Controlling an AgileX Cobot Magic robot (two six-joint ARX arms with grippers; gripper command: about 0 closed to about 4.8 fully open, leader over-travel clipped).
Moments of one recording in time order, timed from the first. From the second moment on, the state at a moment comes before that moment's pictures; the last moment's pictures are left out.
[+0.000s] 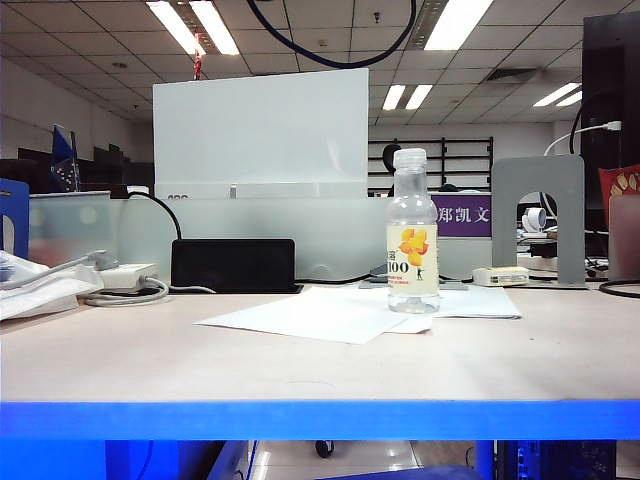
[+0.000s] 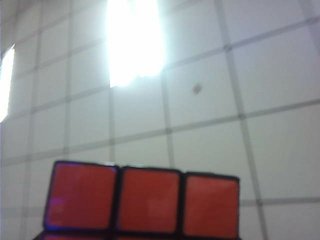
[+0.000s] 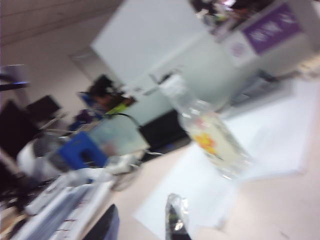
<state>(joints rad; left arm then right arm) -0.95 1.91 1.38 1.43 -0.28 -2.07 0.04 0.09 0.01 0.27 -0.33 0.71</state>
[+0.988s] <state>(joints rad) -0.98 1.89 1.37 1.43 -0.09 -2.07 -0.16 0.99 0.94 0.65 -1.09 0.74</state>
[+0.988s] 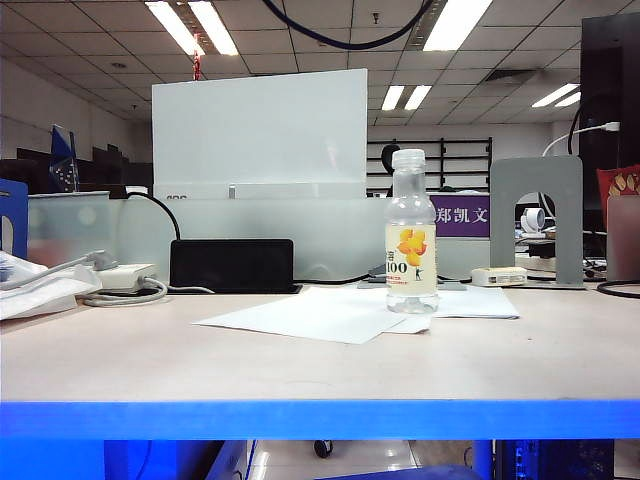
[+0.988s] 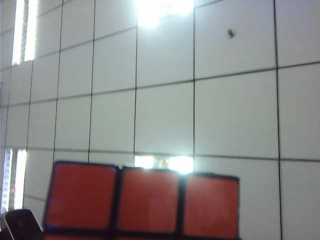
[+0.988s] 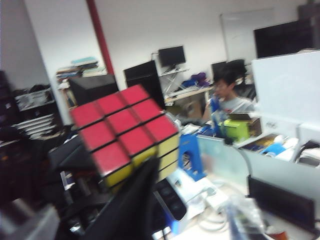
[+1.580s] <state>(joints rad) -1.00 1.85 1.37 1.43 -0.03 -2.07 -0.05 1.09 1.05 0.72 -1.15 0.82</state>
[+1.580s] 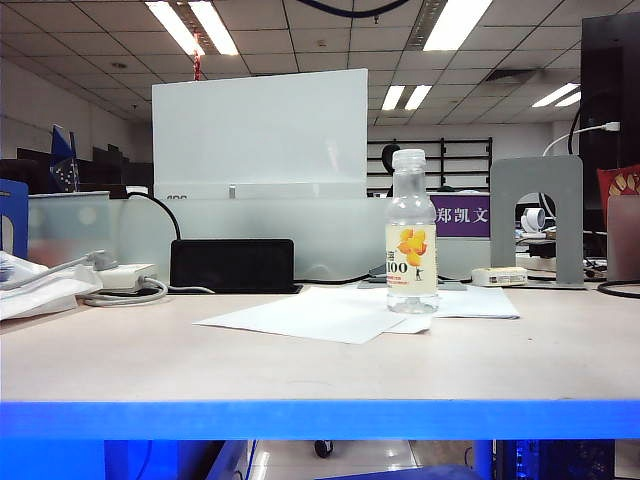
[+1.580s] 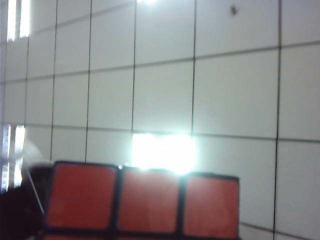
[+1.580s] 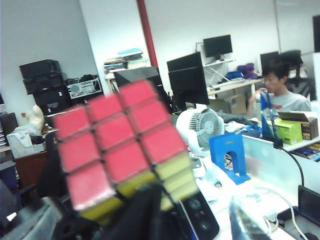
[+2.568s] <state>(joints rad) -0.99 1.85 1.35 1.42 0.10 -2.07 -0.05 1.08 1.11 0.74 -1.21 0.84</state>
